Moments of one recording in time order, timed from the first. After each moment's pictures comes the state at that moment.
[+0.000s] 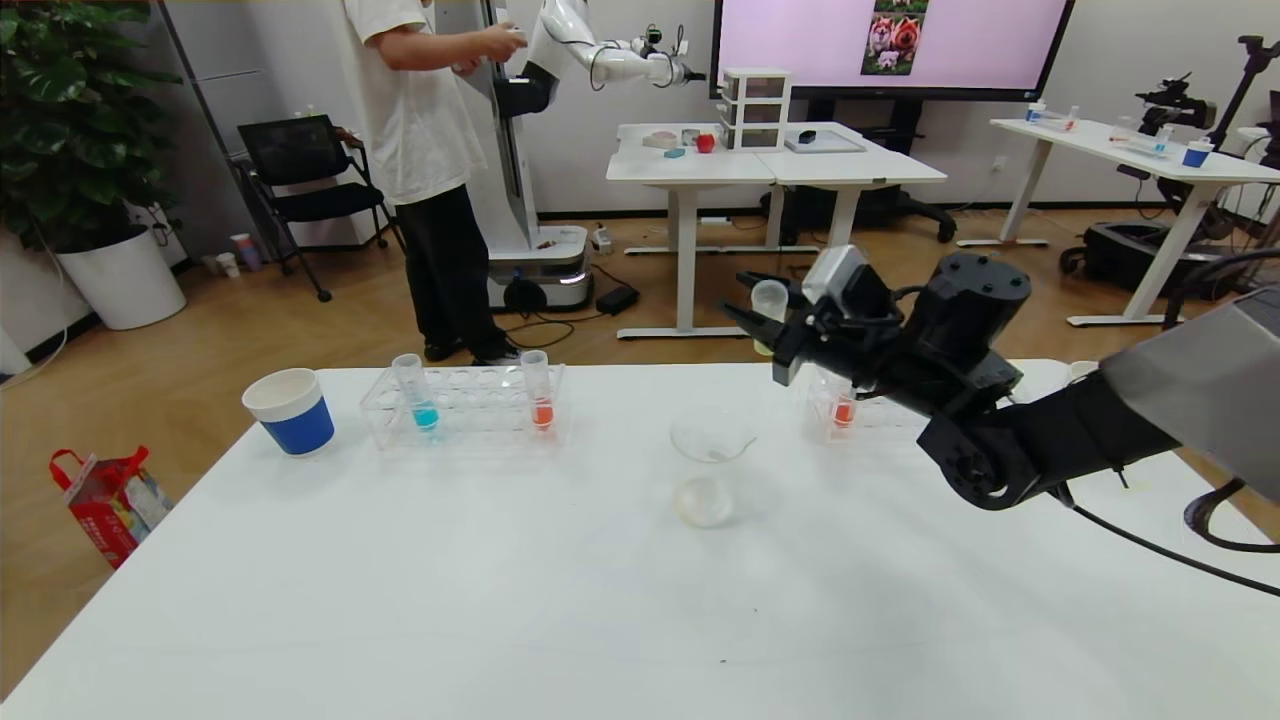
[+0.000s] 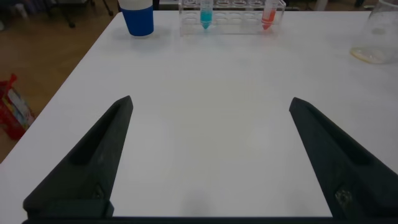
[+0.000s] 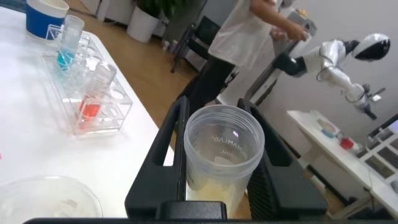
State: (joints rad) left arm 0.00 0.00 -0.02 0.06 0.01 0.00; right arm 0.37 2.19 -1.20 -1.22 0.53 -0.46
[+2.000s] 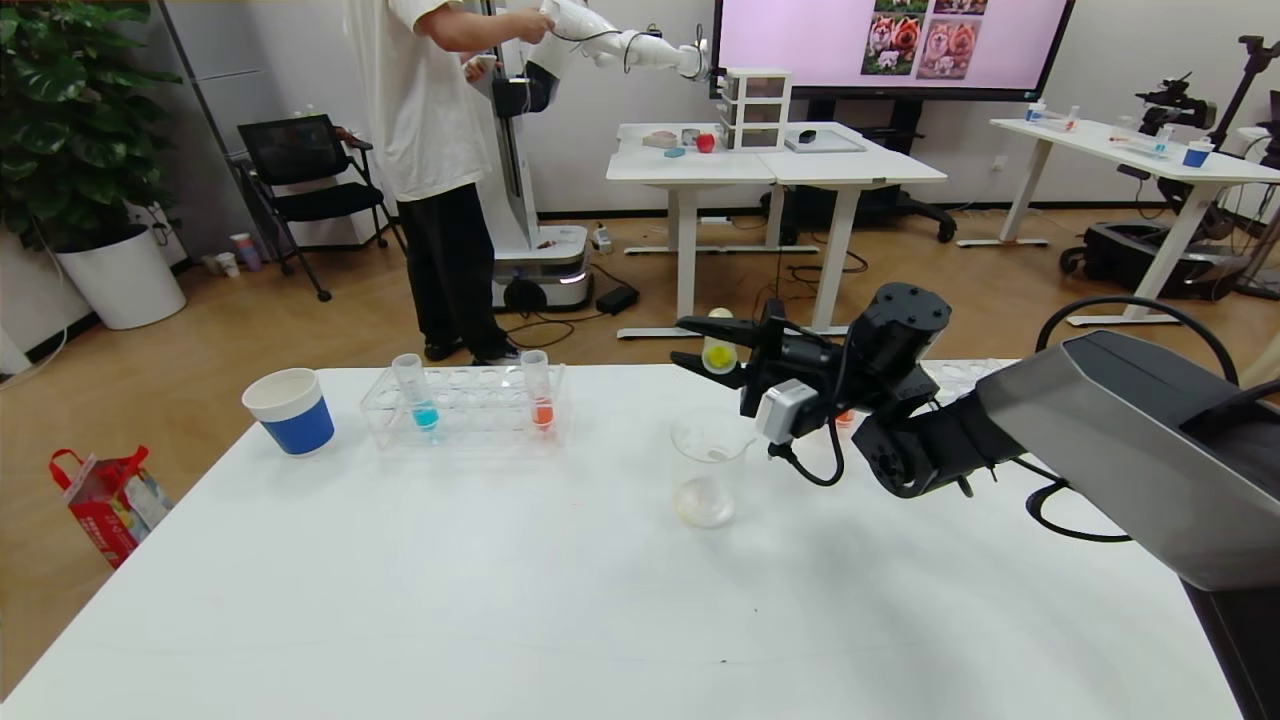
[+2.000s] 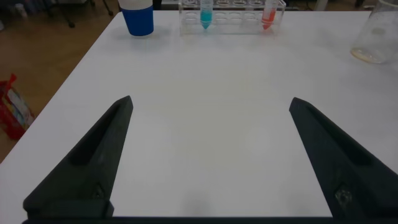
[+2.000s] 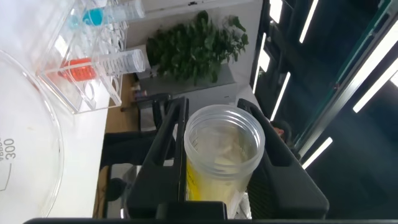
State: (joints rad) left arm 0.00 0.00 -0.02 0.06 0.01 0.00; right arm 0.36 2.44 -1.47 -1.29 0.97 -1.21
